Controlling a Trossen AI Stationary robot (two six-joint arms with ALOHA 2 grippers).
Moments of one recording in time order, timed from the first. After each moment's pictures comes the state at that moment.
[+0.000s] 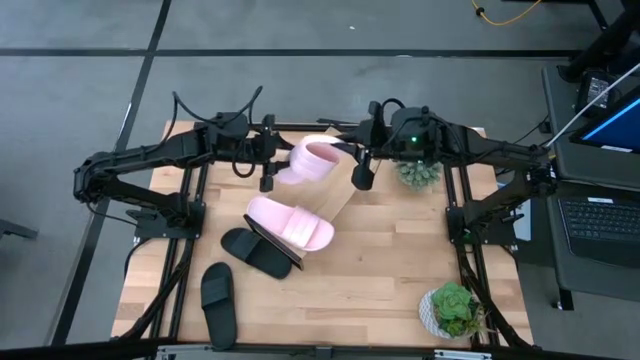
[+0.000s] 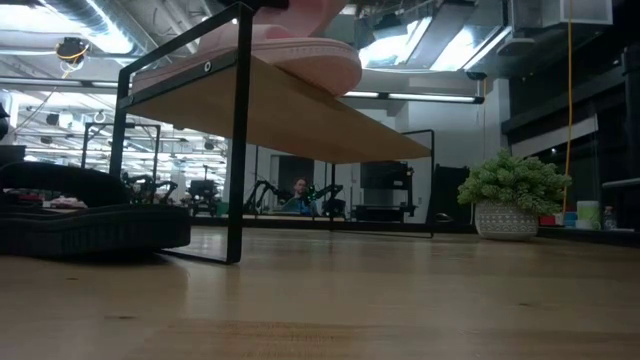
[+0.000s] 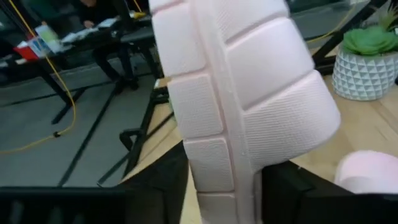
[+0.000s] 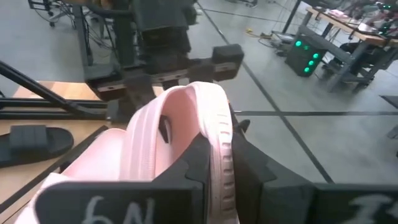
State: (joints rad) left arm 0.28 1.13 1.13 -0.32 0.11 0.31; right arm -0.05 1.46 1.67 -0.51 0.21 -0.13
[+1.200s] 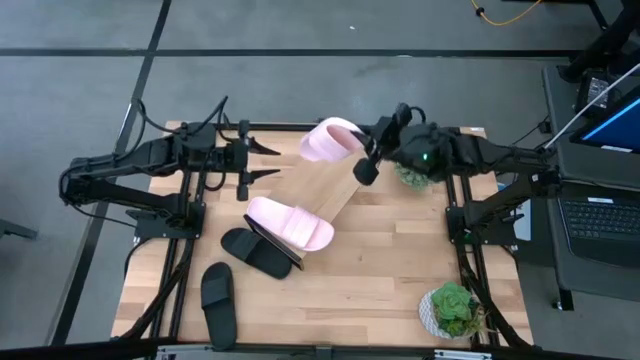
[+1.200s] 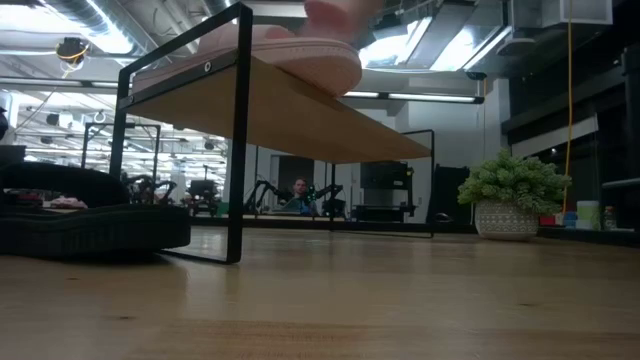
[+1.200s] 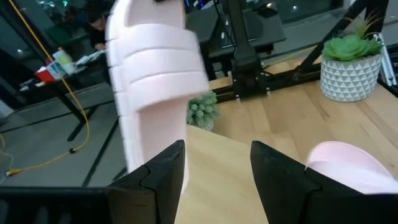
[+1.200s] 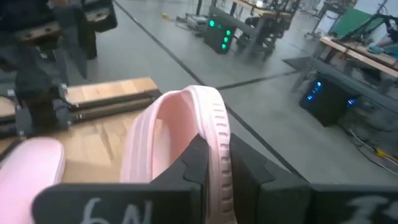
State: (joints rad) left arm 0.16 0.93 1.08 -0.41 -0.01 0.32; right arm 0.07 1.41 1.66 -0.62 0.70 0.04
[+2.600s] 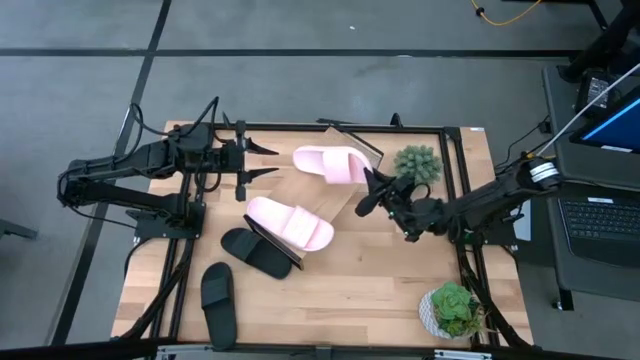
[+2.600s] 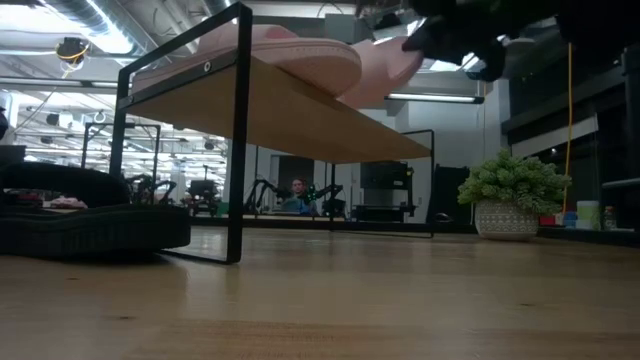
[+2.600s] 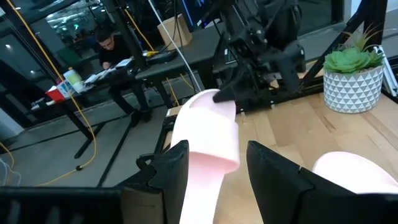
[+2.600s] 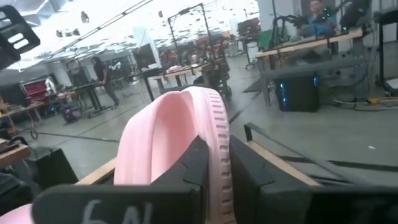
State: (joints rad) left arm 0.16 0.89 1.02 -0.32 -0.01 0.35; right arm 0.29 1.43 0.62 1.04 1.22 0.12
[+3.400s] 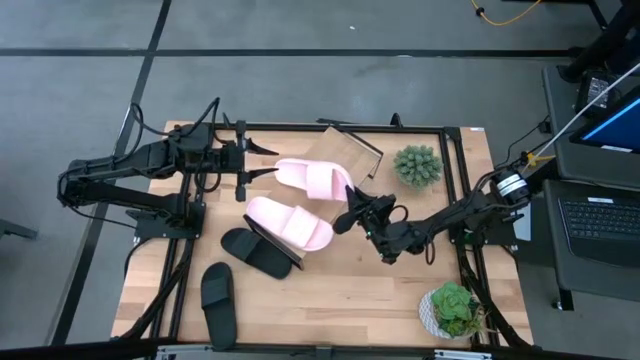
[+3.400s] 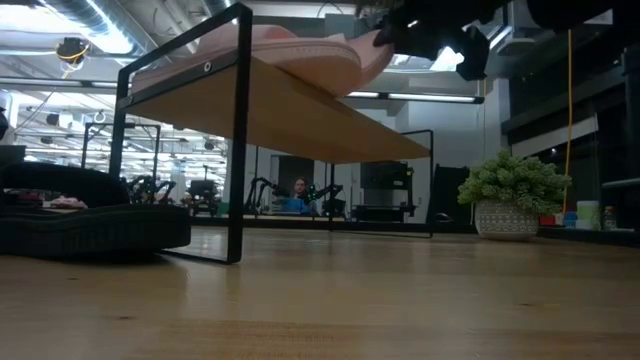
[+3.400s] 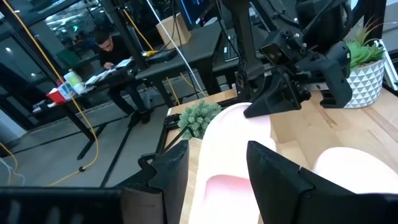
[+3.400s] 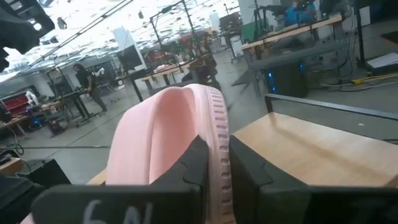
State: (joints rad) left arm 0.16 0.89 1.02 -0.33 0.00 0.38; right arm 0.39 1.72 0.86 1.05 1.41 0.21
